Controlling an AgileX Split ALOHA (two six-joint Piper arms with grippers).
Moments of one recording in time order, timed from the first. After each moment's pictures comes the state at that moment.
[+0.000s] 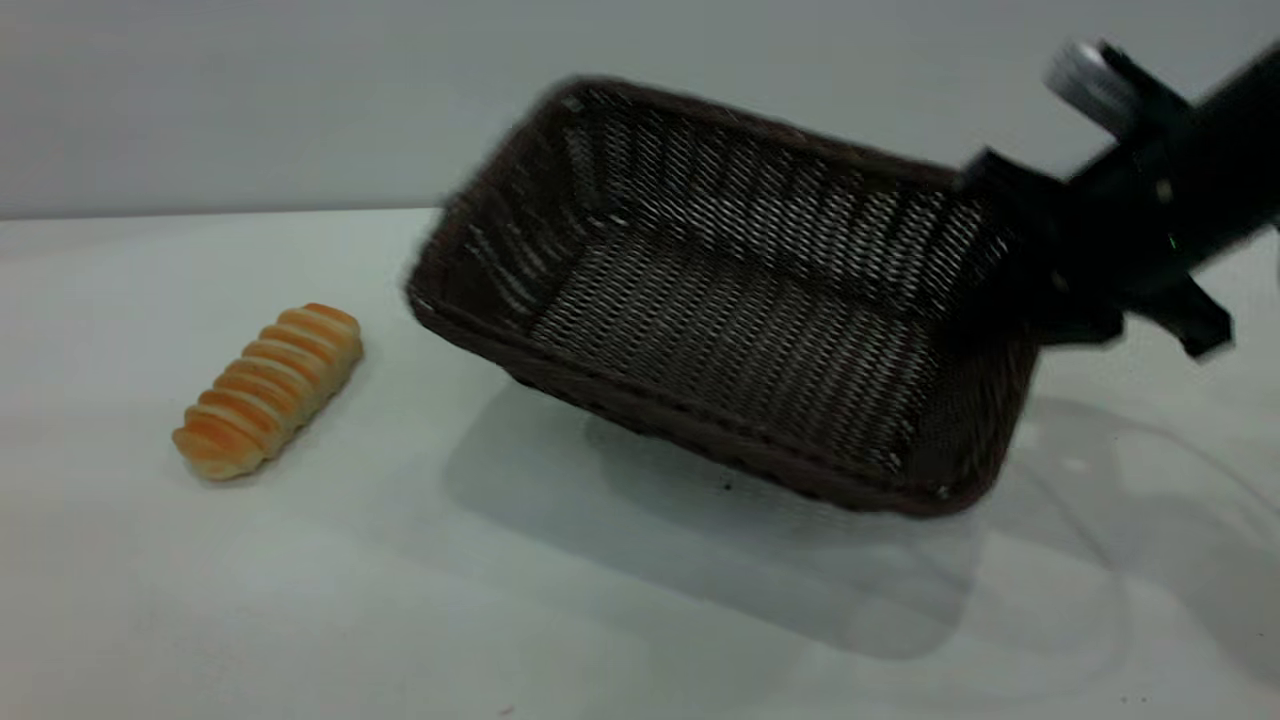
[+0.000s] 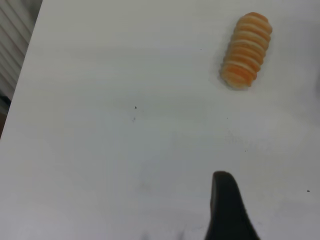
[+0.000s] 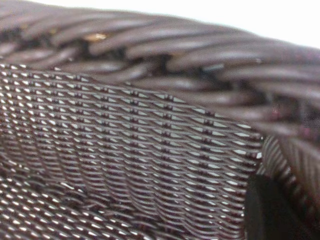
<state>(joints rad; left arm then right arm) 0.04 0.40 -0.66 0.07 0.97 -0.09 0.14 1.97 -0.99 1.17 0.43 -0.59</state>
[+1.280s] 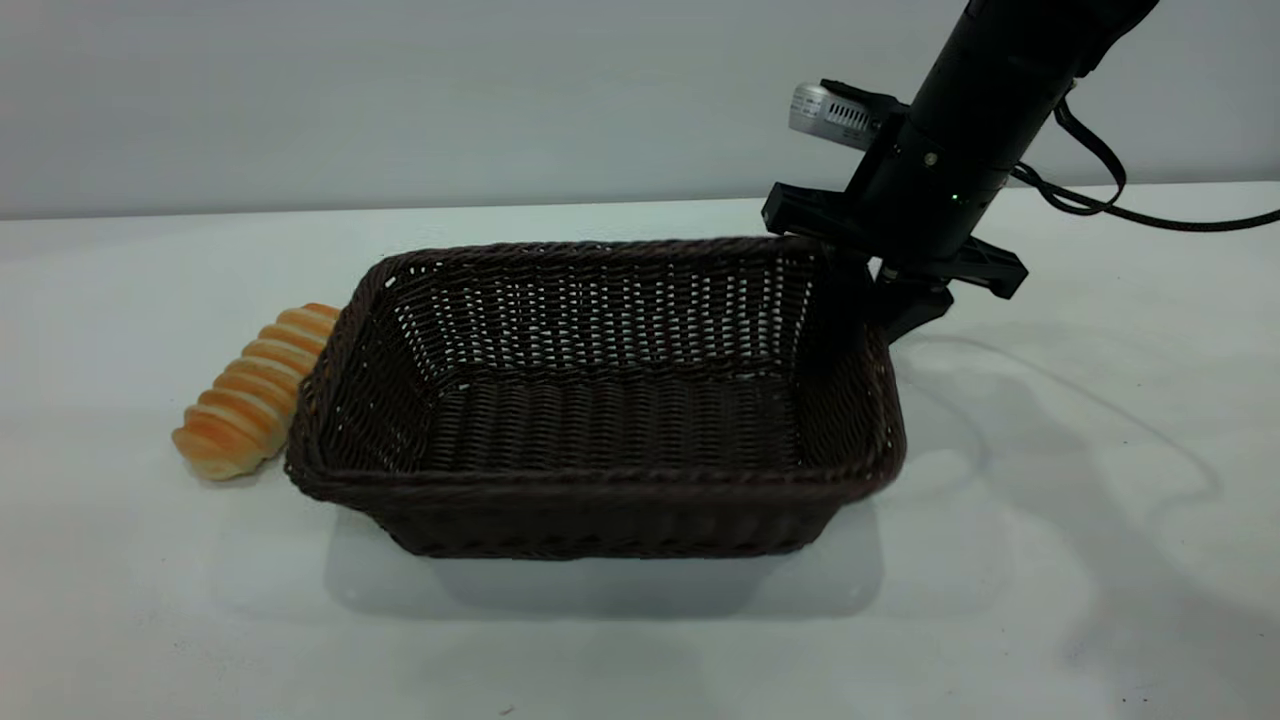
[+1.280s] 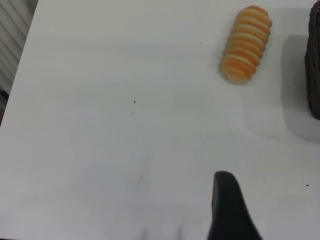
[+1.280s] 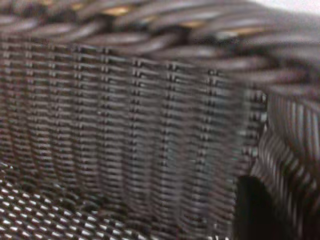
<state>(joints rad) 0.04 0.40 -0.66 0.07 0.98 -0.09 0.29 2.33 -1.63 0.53 0.83 -0.11</state>
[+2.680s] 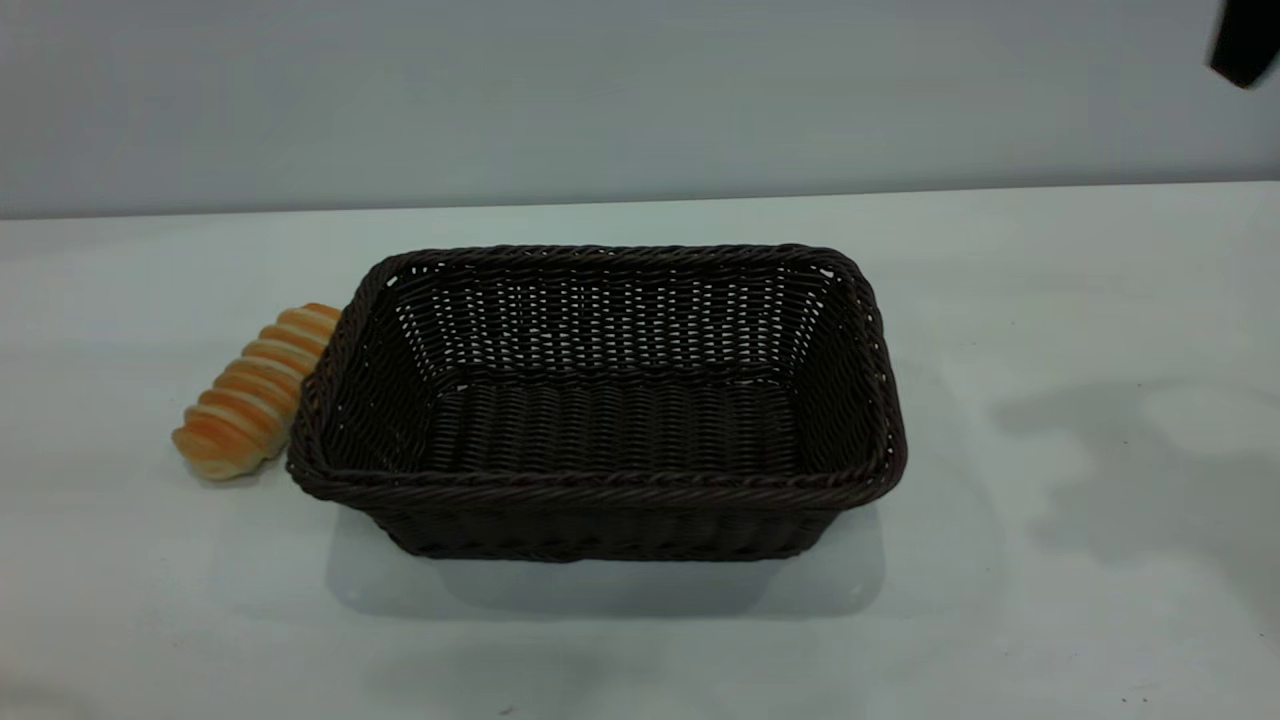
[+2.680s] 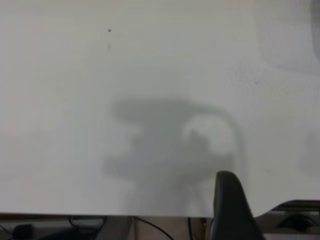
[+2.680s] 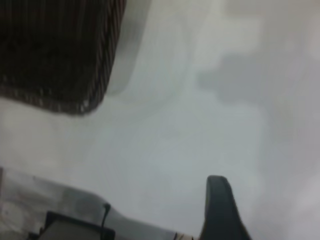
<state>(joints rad) 0.04 0.99 -0.67 0.04 0.81 -0.04 0.09 1.69 -1.41 0.19 1.22 -0.20</state>
